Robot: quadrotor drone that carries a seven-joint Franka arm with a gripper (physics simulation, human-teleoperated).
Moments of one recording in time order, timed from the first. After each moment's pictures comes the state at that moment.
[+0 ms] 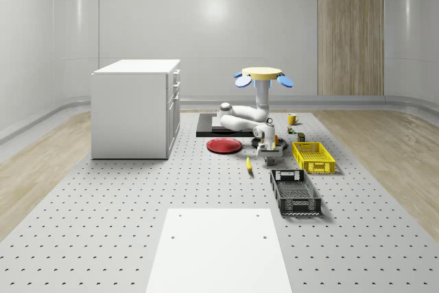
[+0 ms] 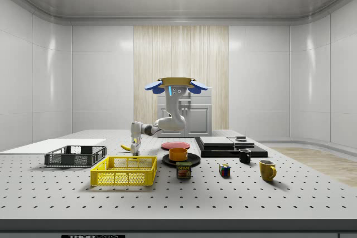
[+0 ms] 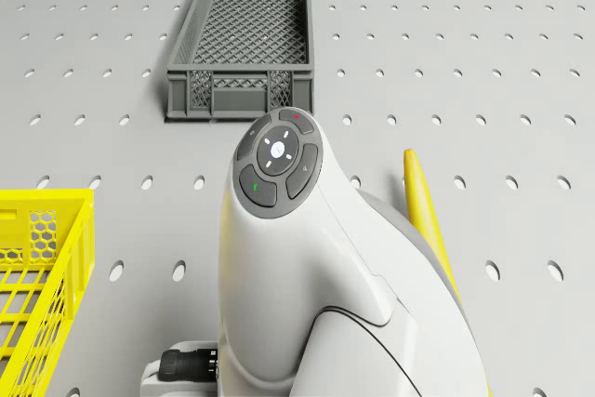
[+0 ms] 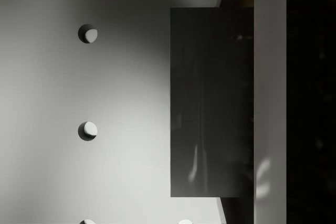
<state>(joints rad) -1.27 -1.59 1.37 -2.83 -1.75 1.65 1.75</state>
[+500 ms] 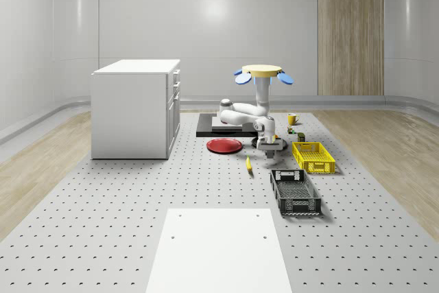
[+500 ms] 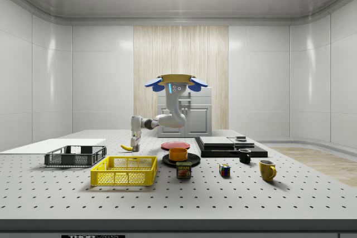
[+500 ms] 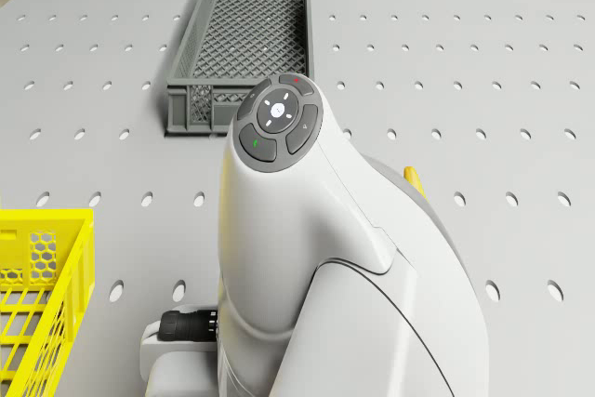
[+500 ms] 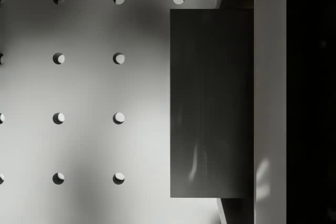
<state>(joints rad) -1.25 -1.59 1.49 -2.85 -1.64 1.61 1.75</state>
